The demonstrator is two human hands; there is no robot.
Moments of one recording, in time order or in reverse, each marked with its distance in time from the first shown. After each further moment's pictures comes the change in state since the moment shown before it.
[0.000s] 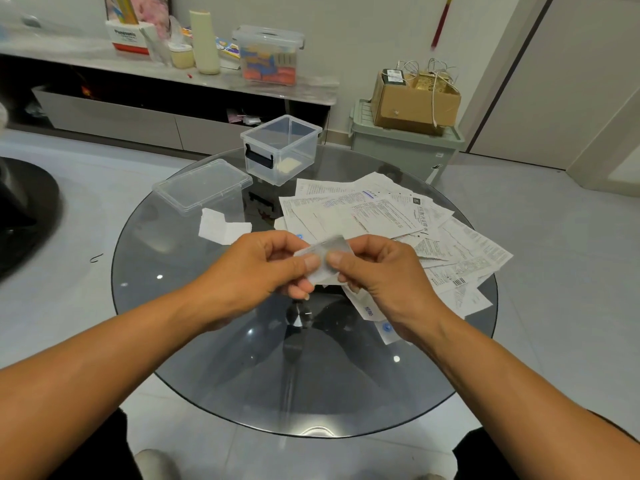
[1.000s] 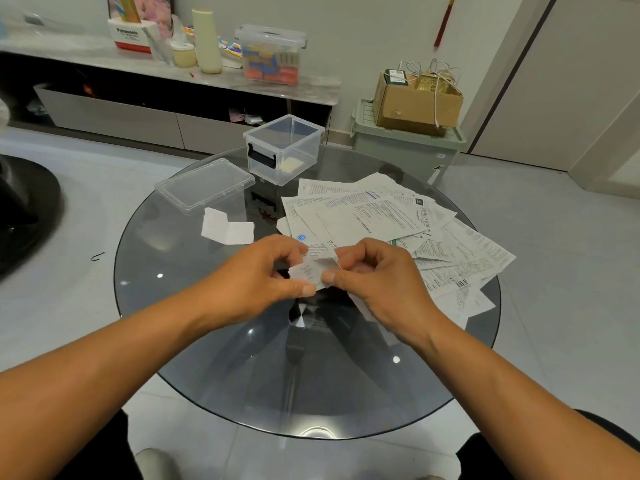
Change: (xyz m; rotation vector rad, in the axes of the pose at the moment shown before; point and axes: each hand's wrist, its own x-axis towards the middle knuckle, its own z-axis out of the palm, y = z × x) left_hand 0.007 -0.016 -0.012 0.521 -0.025 0.160; right_hand 0.003 0.012 0.002 -0.199 0.034 0.004
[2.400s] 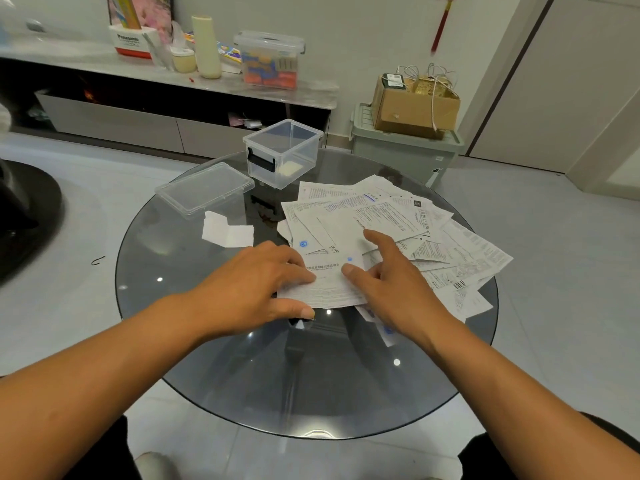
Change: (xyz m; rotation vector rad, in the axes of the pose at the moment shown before) left_hand 0.002 -0.017 -0.004 0.635 -0.135 0.222; right_hand 0.001 0.007 -0.016 -0.470 0.052 0.047
